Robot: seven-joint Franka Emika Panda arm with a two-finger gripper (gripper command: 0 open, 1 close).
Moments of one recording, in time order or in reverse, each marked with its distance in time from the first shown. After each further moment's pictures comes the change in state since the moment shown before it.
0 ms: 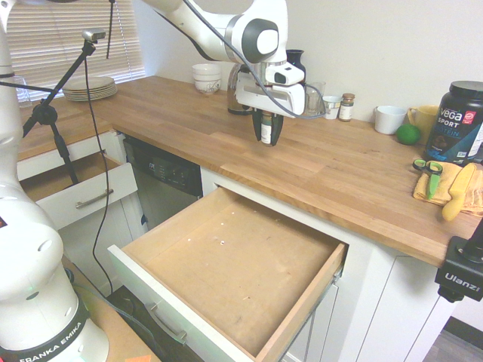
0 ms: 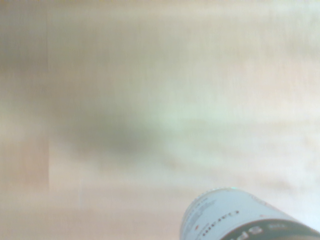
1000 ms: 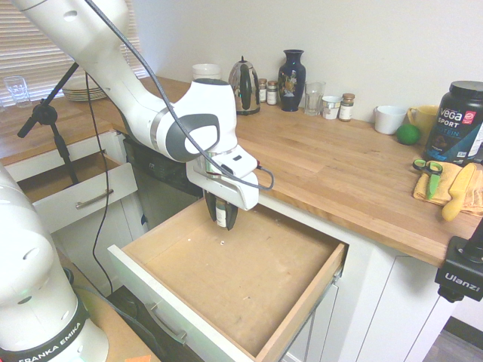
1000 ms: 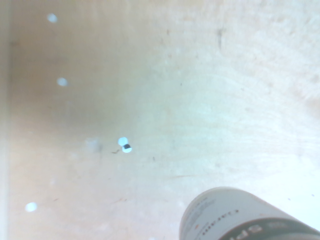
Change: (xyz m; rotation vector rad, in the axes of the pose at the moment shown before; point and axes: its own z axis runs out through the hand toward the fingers) arm -0.118 0.167 0.138 -0.015 -0.003 -0.020
